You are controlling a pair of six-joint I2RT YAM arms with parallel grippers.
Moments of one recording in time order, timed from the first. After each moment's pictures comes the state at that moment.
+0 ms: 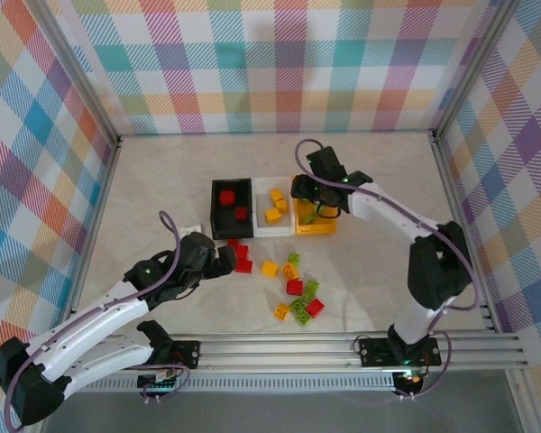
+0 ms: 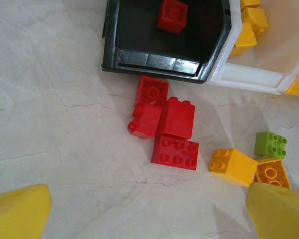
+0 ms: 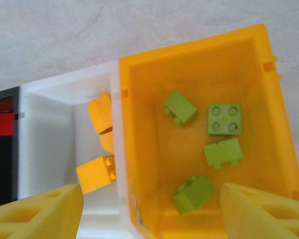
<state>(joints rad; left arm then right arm) -0.76 0.86 0.67 -0.71 -0.29 -0.83 0.54 1.66 1.33 -0.54 0.09 0.62</state>
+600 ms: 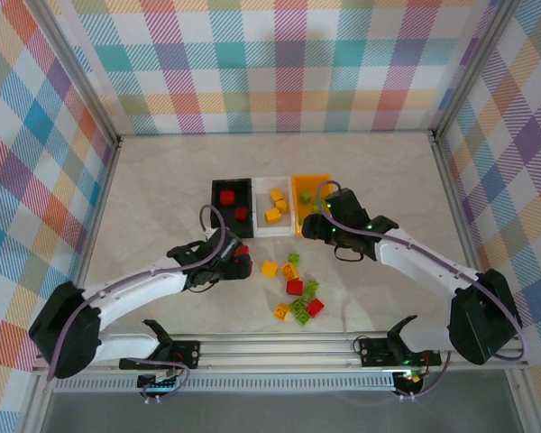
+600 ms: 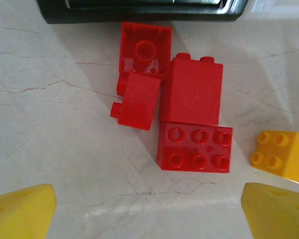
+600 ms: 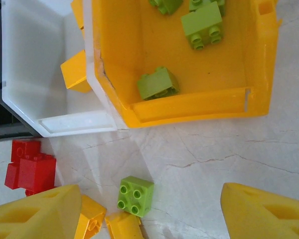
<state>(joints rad) -0.76 1.25 0.68 -0.54 -0.22 -0.71 0.60 1.30 0.88 -0.47 0.00 0.71</state>
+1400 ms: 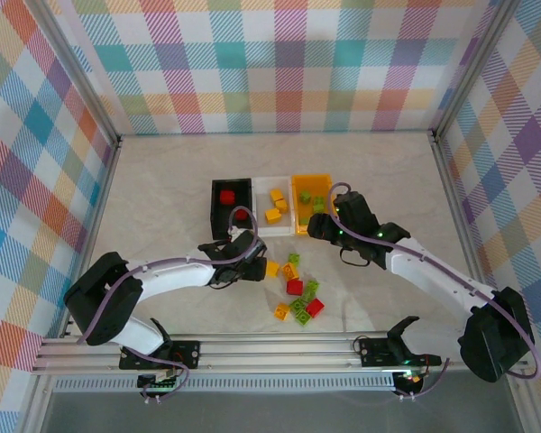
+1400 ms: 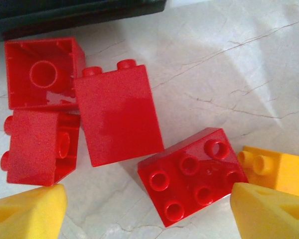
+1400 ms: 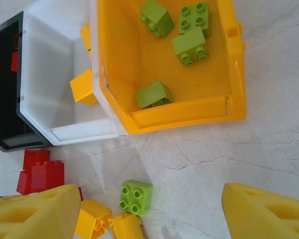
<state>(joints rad) -0.86 1.48 0.75 -0.39 -0.27 -0.65 0.60 1.20 0.84 -0.47 0.05 0.73</state>
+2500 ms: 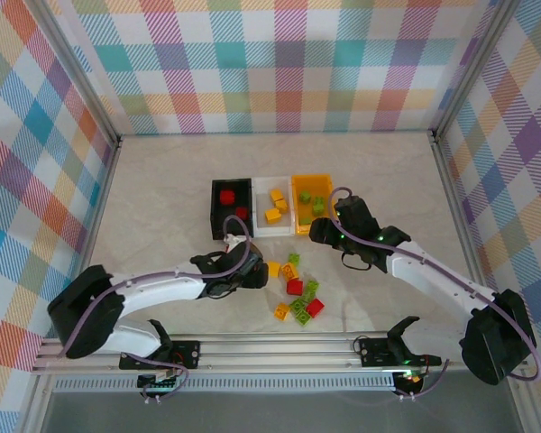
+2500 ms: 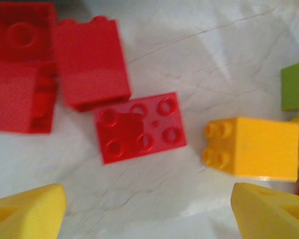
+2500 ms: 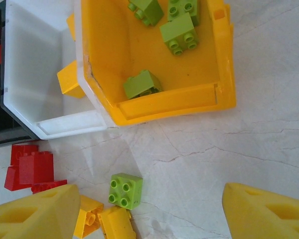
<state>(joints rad) -0.93 1.39 0.66 -0.32 -0.26 -0.76 0.60 1.18 0.80 -0.47 0.05 0.73</state>
